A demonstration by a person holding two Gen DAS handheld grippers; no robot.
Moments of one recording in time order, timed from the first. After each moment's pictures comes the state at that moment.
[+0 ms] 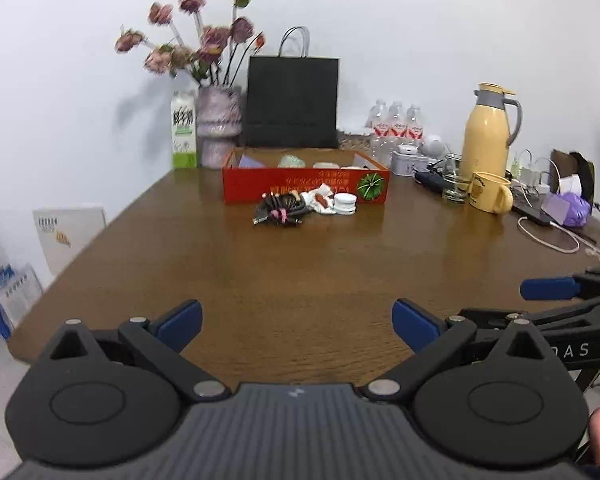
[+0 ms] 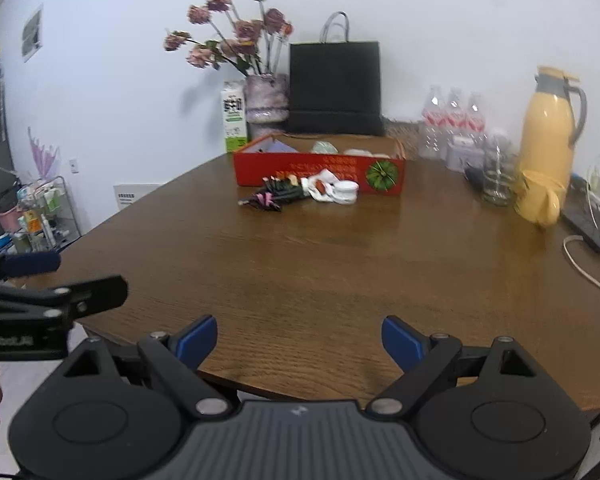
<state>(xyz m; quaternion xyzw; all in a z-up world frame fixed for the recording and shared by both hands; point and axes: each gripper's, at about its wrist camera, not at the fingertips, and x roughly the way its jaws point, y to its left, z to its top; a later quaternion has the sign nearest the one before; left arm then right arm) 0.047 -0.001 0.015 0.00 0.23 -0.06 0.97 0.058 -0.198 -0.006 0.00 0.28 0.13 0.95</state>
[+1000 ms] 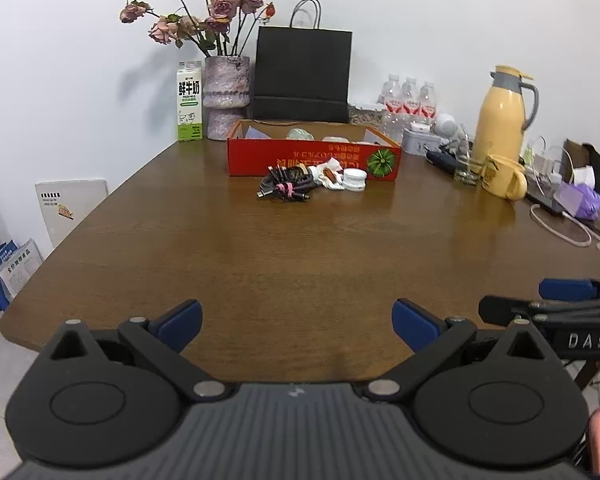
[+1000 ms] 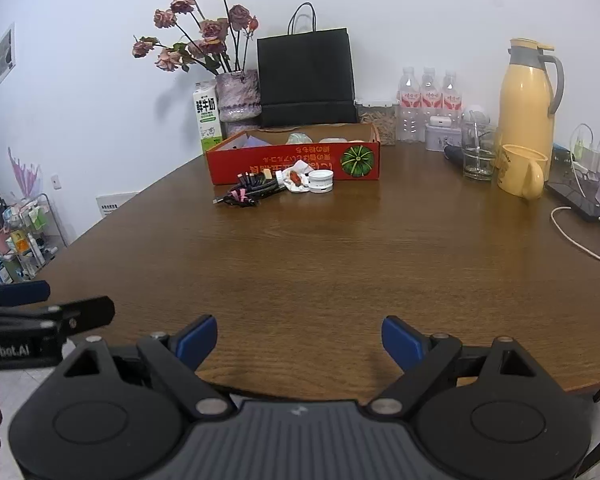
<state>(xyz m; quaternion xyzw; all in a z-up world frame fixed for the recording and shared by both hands) 0.070 -0.004 0.004 -0.01 0.27 -0.05 0.96 0.073 -0.218 -0.018 0.02 0.29 0.11 0.95</state>
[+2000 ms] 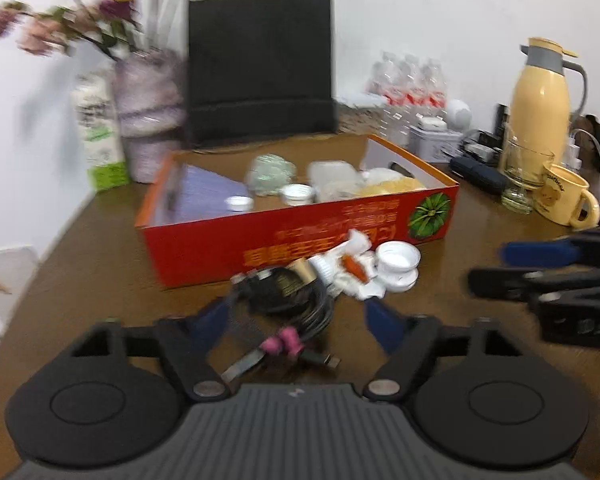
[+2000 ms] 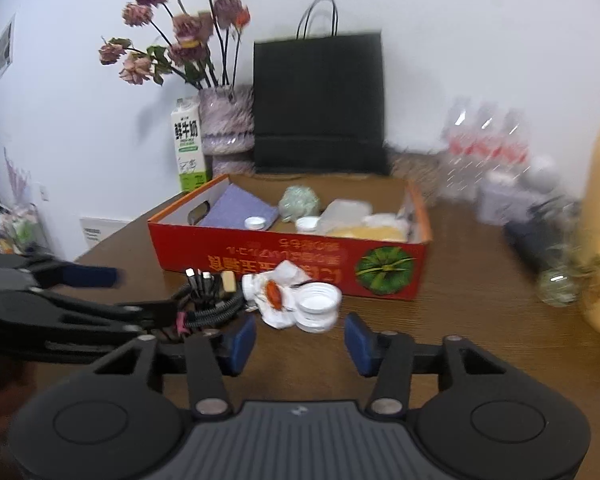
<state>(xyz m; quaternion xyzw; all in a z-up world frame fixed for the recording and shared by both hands) 0.377 -0.017 -0.004 0.05 0.30 -0.13 0.94 0.352 -0.189 -0.006 0.01 0.27 0.15 0.95</state>
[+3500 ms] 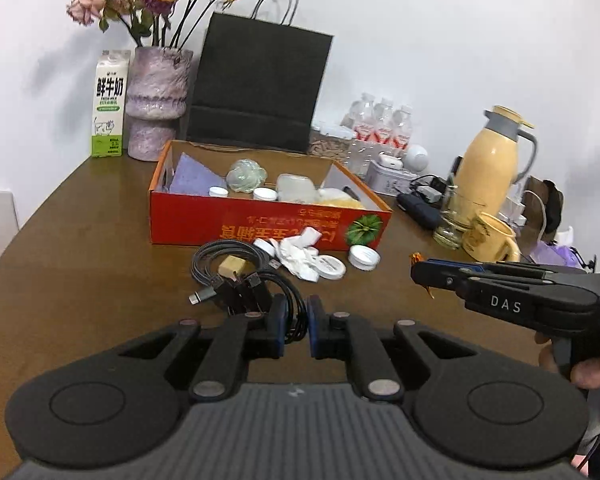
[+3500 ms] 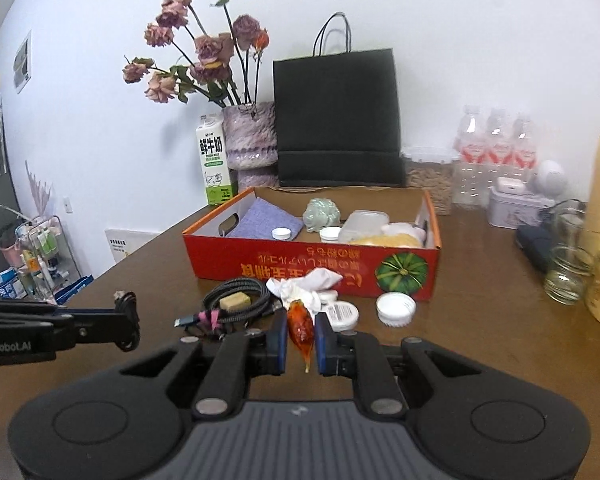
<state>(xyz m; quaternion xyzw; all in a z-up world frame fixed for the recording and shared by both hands) 0.266 0.022 0.033 -0.06 0.28 -0.17 0.94 0.295 -0.197 0.015 0.02 0.25 0.16 0.95</state>
